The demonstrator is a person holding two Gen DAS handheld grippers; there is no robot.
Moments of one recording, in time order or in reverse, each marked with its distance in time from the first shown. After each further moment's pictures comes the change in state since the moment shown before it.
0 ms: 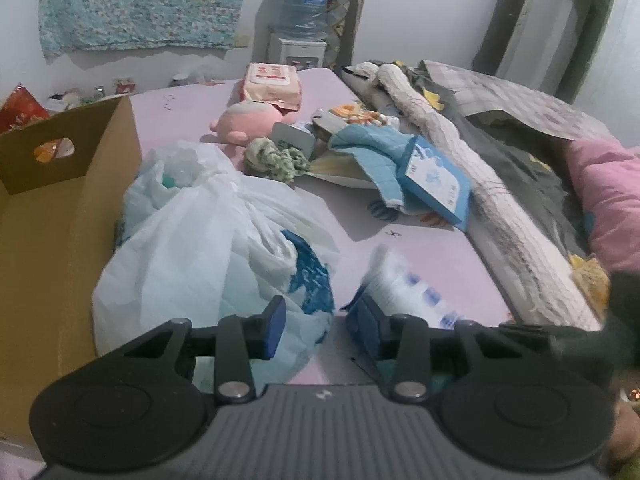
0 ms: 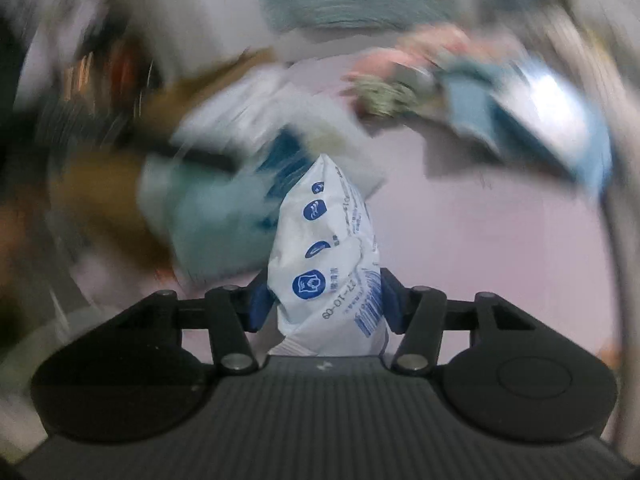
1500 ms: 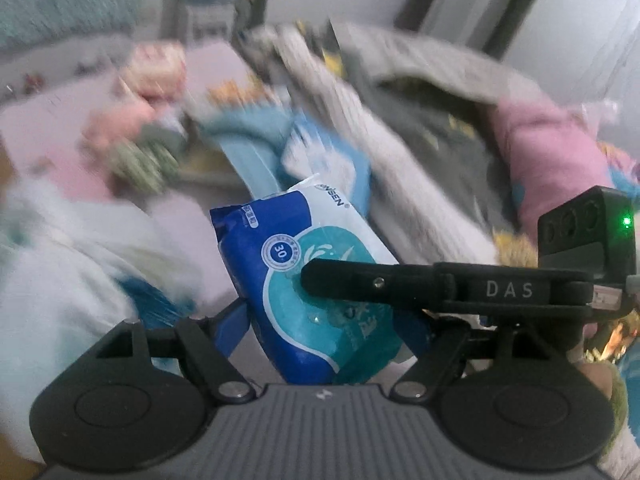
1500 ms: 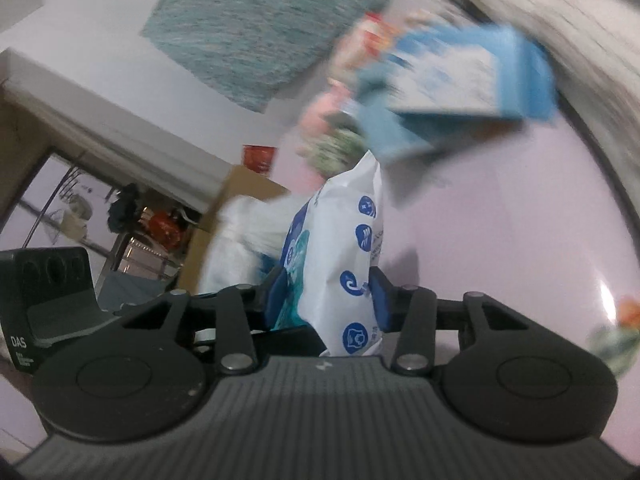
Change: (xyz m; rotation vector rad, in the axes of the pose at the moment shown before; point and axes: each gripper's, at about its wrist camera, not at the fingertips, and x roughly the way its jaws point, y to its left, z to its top) left arm 0.034 -0.058 0.045 0.099 0.093 -0.201; right arm -0.014 -0.038 0.056 0.280 -0.090 0.197
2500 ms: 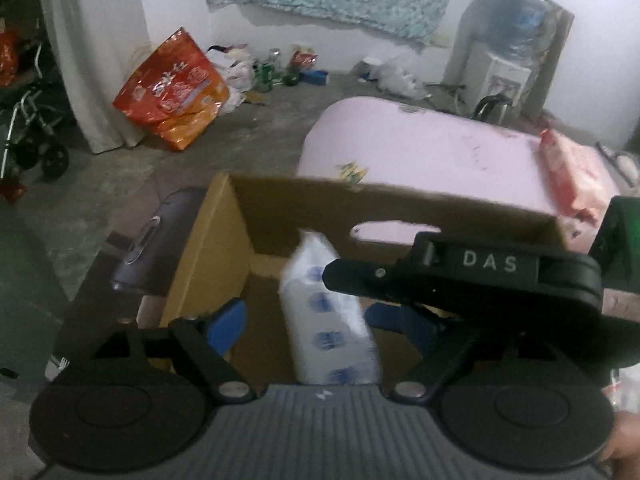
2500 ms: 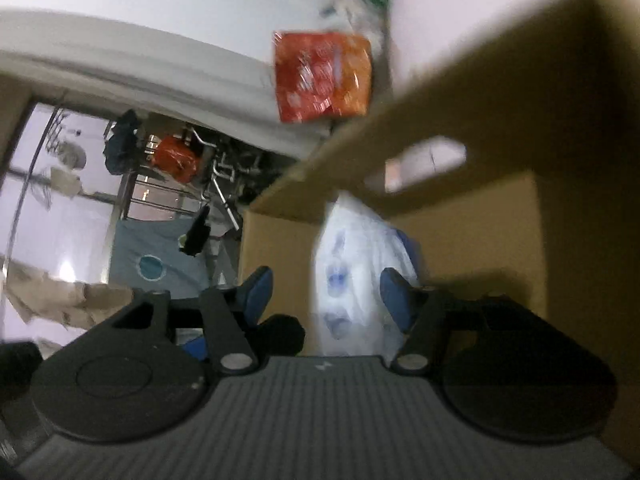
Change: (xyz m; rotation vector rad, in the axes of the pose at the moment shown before) left arm -0.095 0.402 0.048 -0.407 -0.016 0.551; right arm 0.496 0.200 0.016 0.184 0.368 0.032
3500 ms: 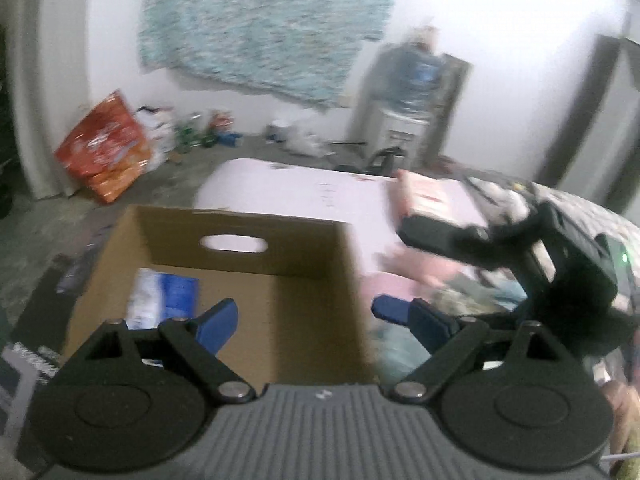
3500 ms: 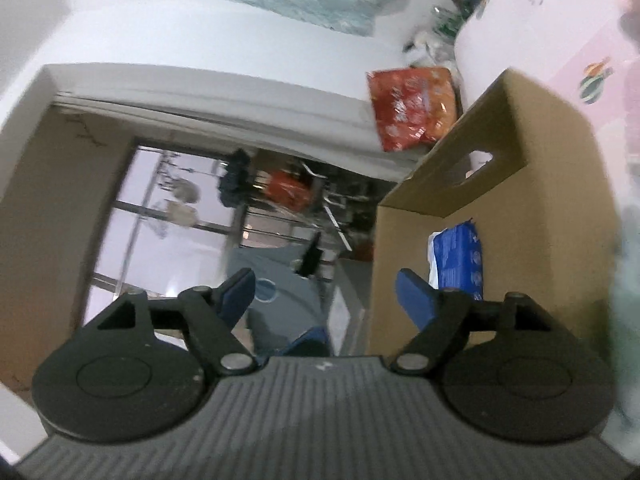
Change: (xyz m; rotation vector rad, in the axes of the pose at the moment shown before) left arm -0.146 -0.090 -0.078 0.073 -0.222 -0.271; right arm -0.224 -0.012 -0.065 -0.023 -0.150 0.370
